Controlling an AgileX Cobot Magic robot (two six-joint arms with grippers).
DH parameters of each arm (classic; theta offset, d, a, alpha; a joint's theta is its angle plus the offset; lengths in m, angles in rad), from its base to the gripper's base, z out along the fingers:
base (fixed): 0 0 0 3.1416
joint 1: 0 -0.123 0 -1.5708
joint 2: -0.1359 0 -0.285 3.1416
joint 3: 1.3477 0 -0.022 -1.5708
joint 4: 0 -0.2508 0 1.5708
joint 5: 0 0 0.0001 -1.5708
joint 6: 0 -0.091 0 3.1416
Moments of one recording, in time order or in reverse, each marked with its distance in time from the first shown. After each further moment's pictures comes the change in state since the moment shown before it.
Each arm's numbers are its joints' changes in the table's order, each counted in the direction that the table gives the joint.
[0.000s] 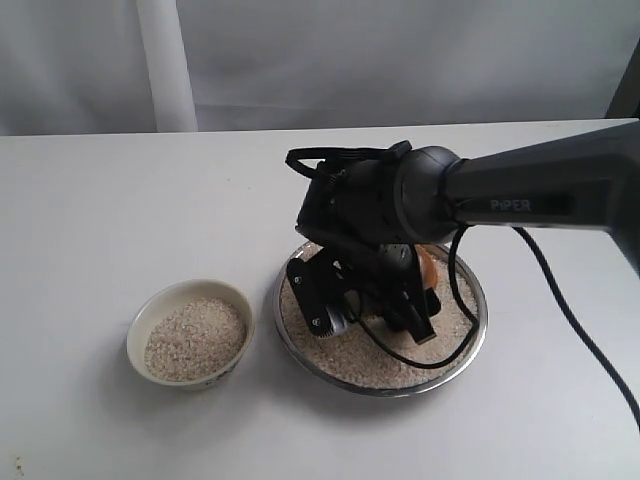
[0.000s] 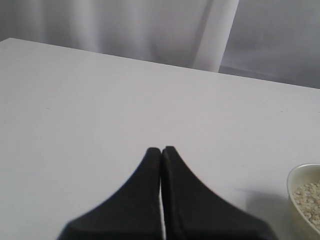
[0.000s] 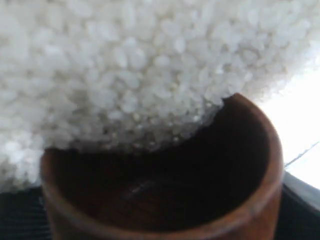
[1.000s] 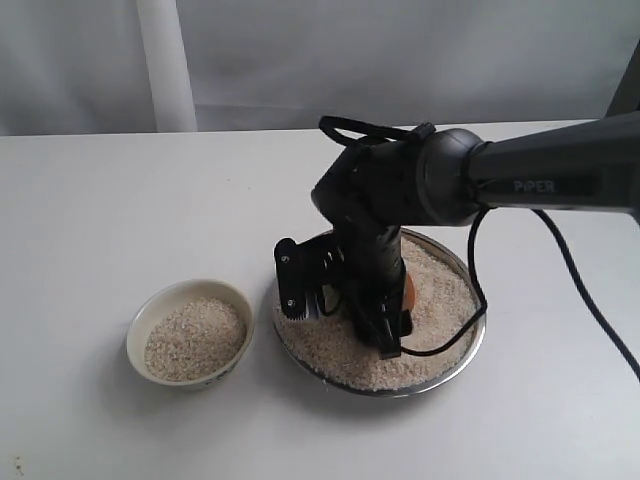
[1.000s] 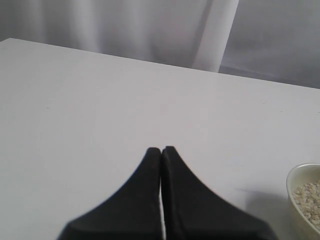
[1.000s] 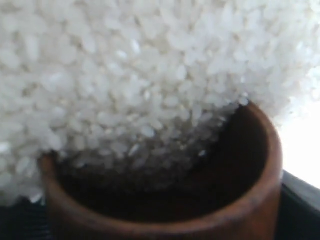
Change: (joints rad) left arm 0.000 0.000 0.000 0.000 0.000 0.000; right arm 0.051 0.020 0.000 -0.301 -0.115 0.007
